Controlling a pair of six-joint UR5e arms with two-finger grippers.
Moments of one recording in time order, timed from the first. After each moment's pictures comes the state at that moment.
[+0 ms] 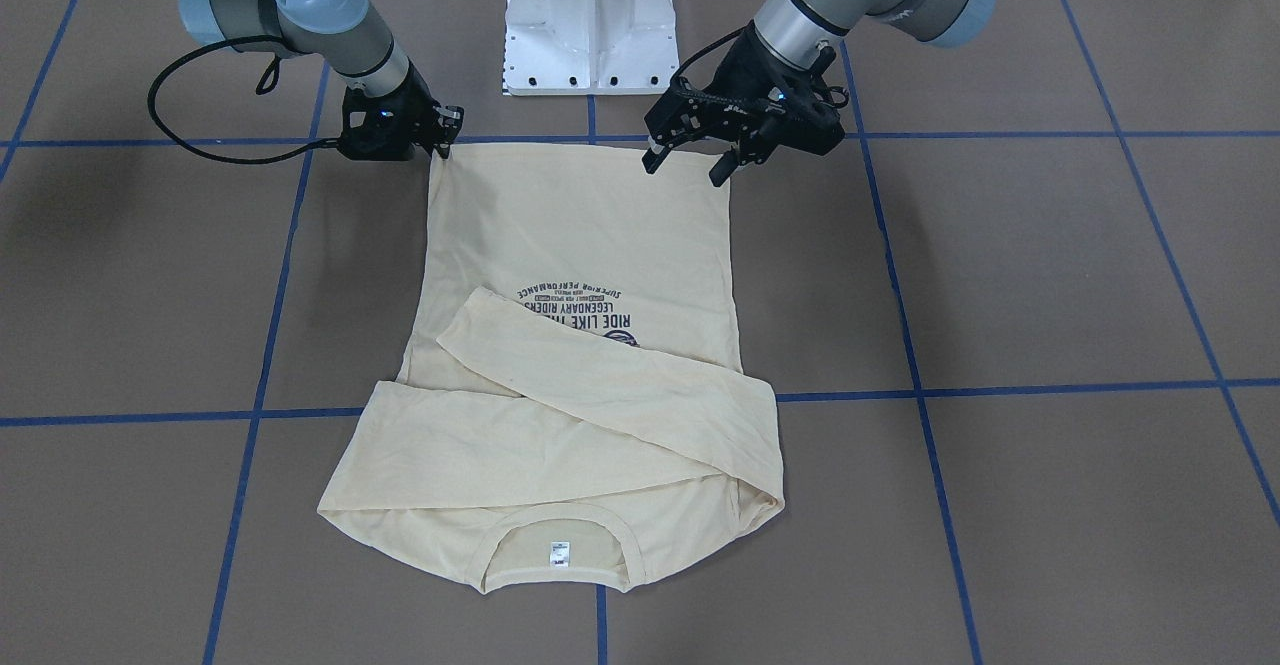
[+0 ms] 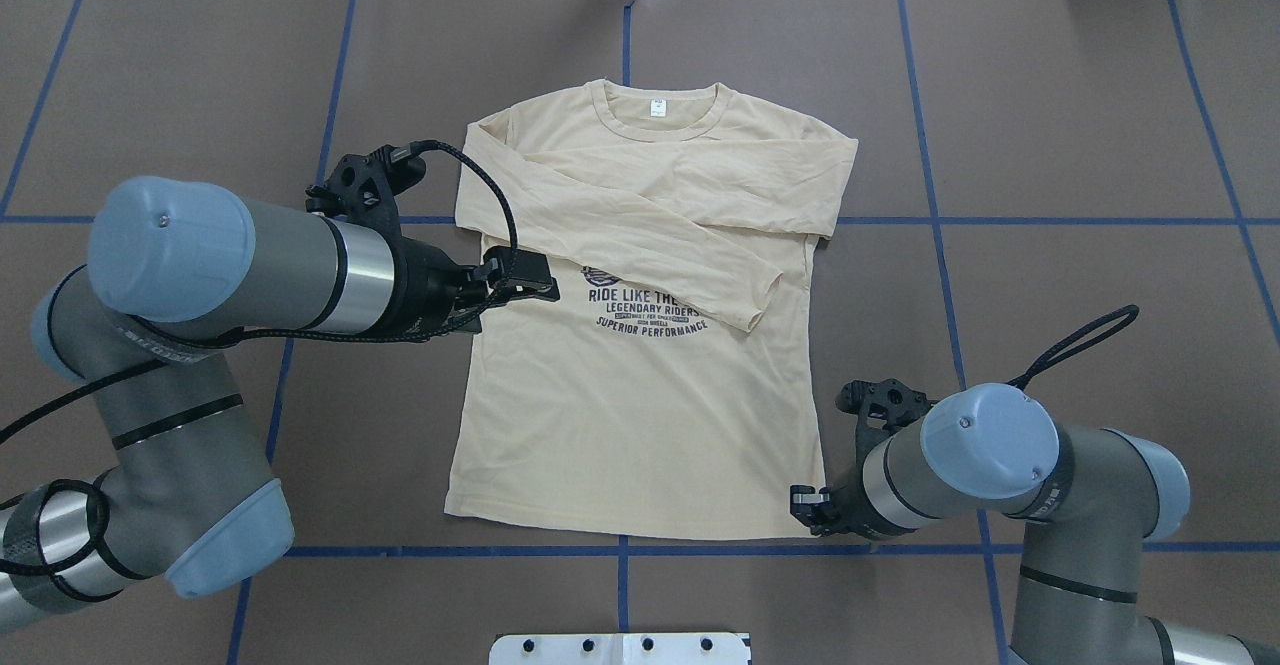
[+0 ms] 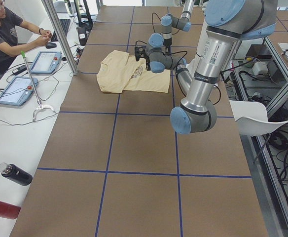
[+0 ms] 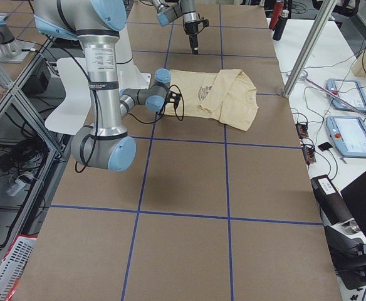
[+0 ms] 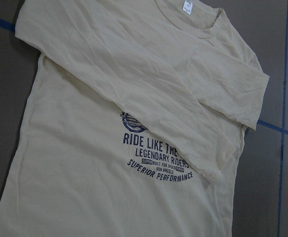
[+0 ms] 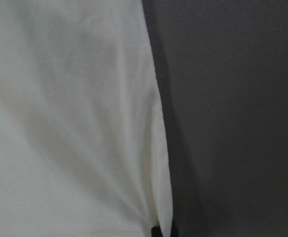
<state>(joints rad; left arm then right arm) -0.56 -1.99 -1.94 -2.09 -1.88 -1.58 0.31 -1.43 1.93 -1.18 1.94 1.53</state>
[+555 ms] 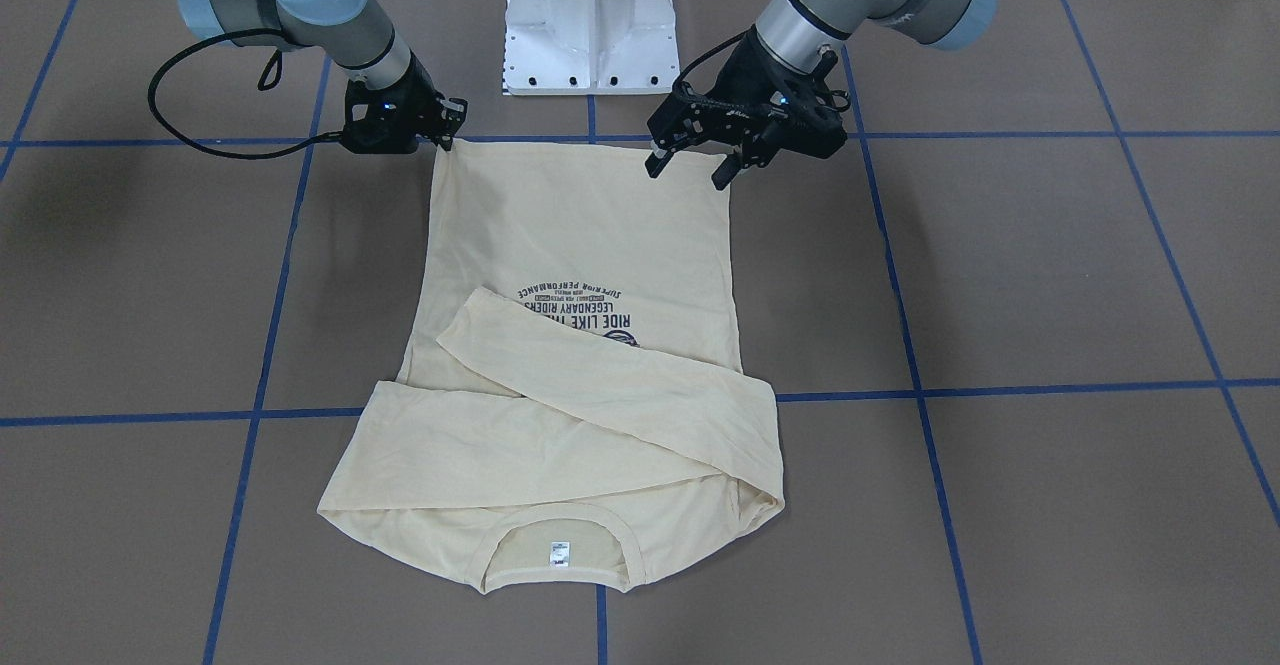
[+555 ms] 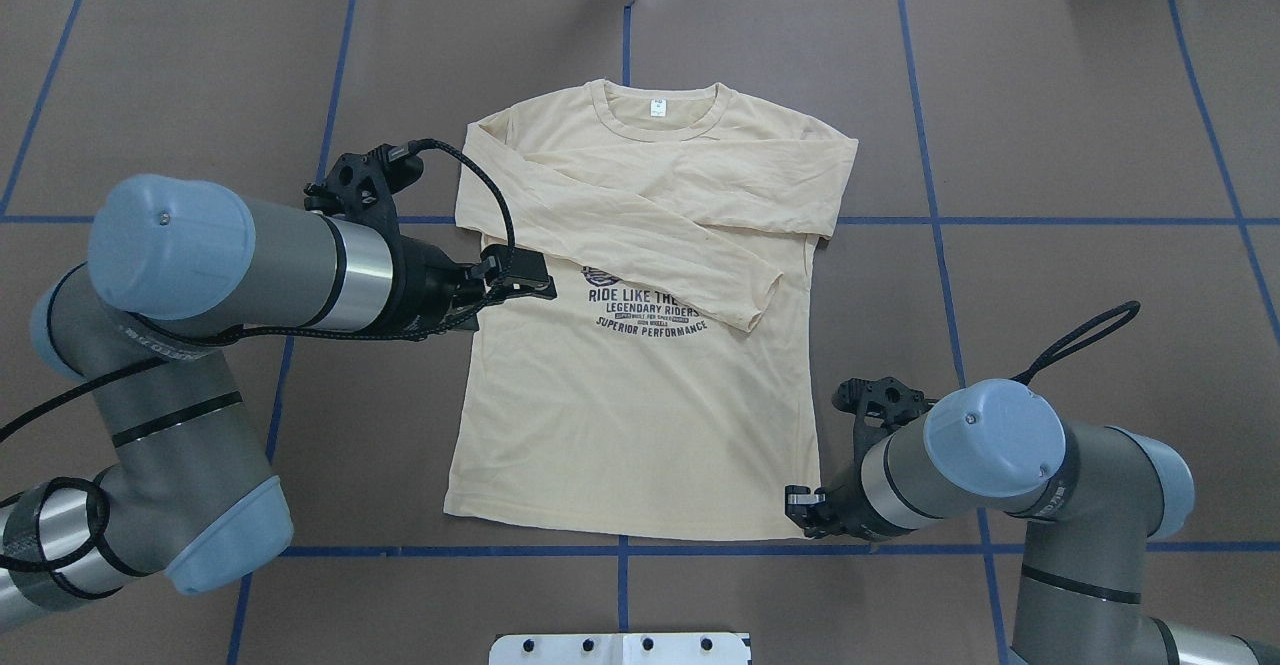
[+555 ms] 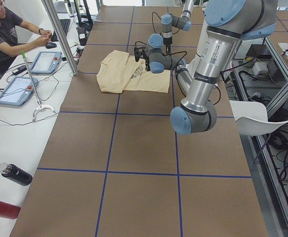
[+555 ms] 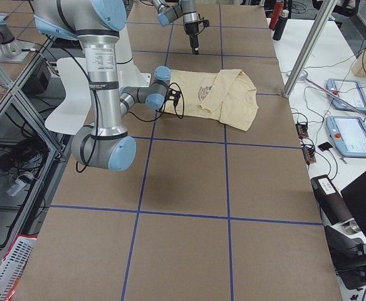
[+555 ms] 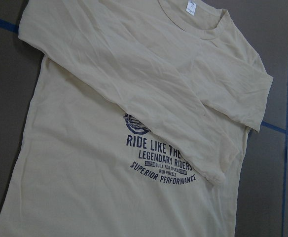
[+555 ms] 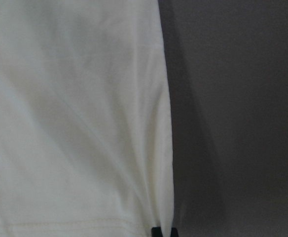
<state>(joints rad) -0.56 -1.99 -1.94 -2.09 -1.88 -1.58 0.31 -1.42 1.95 -1.18 1.95 1.54</state>
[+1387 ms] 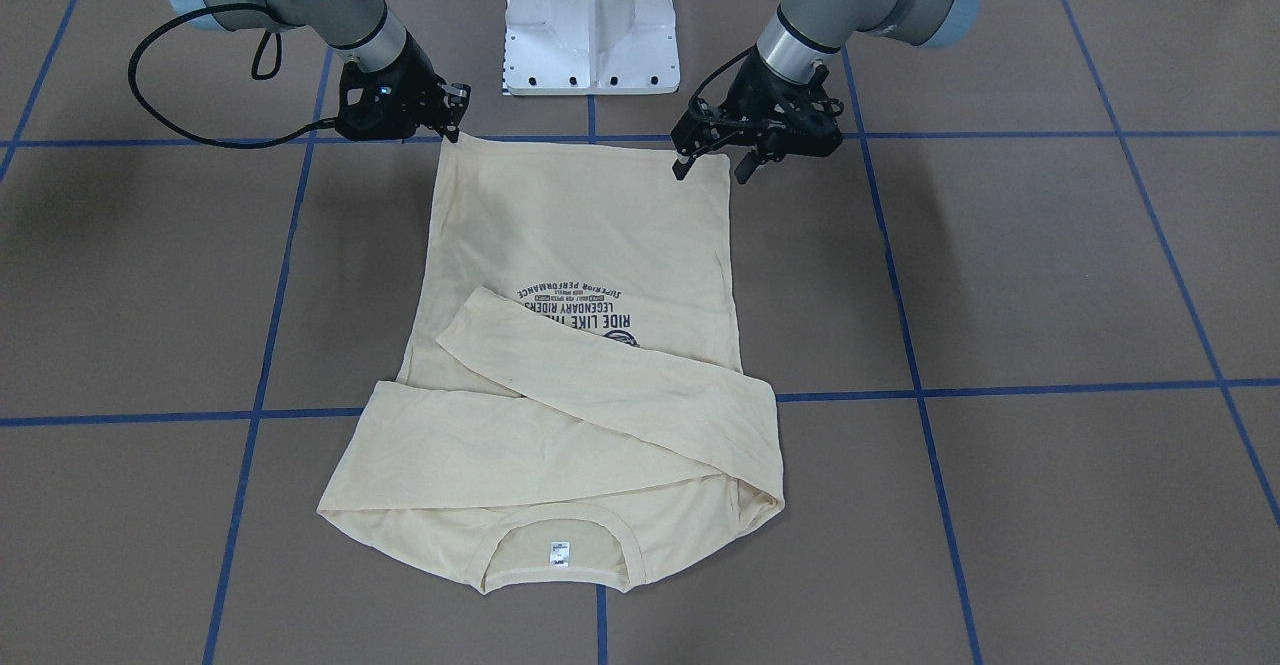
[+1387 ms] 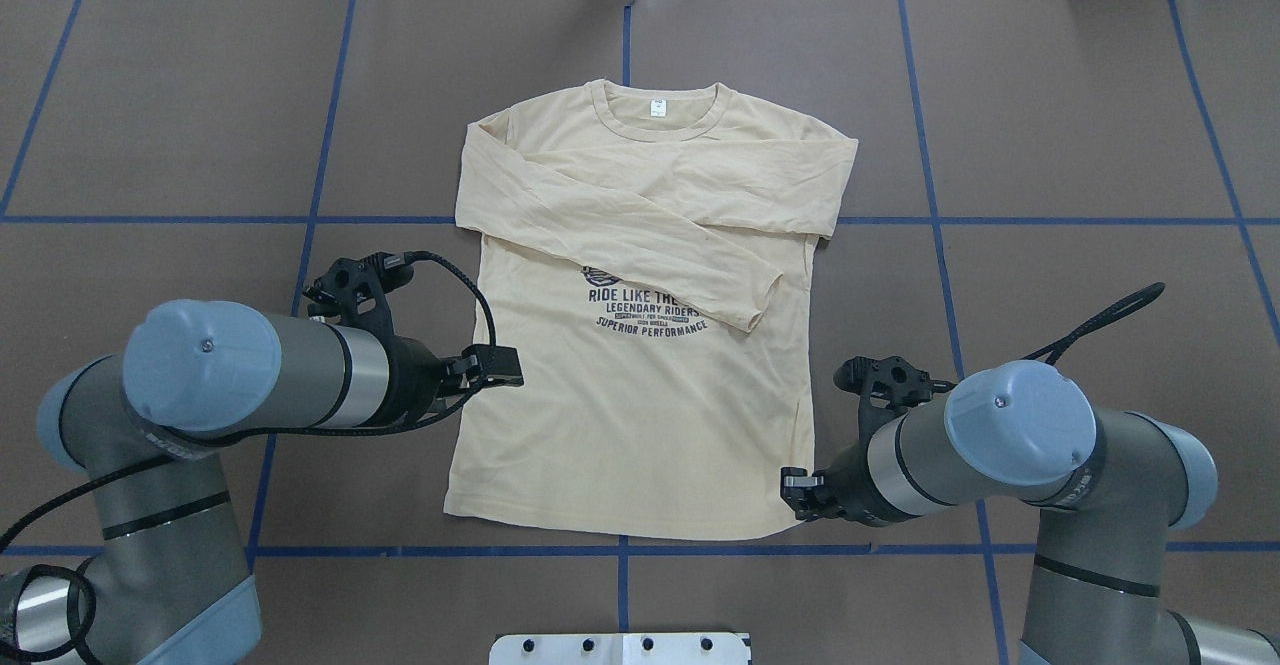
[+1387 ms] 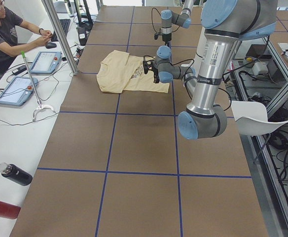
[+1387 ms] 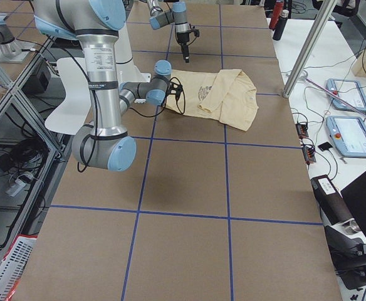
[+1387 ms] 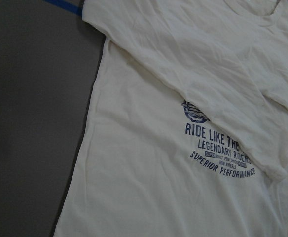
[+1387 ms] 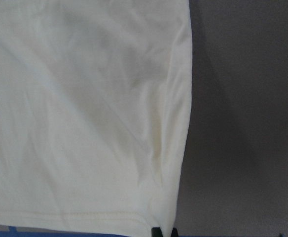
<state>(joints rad) -0.40 -1.86 -1.94 -2.08 -1.76 -1.61 0.34 -1.42 2.01 -1.18 1.95 1.54</state>
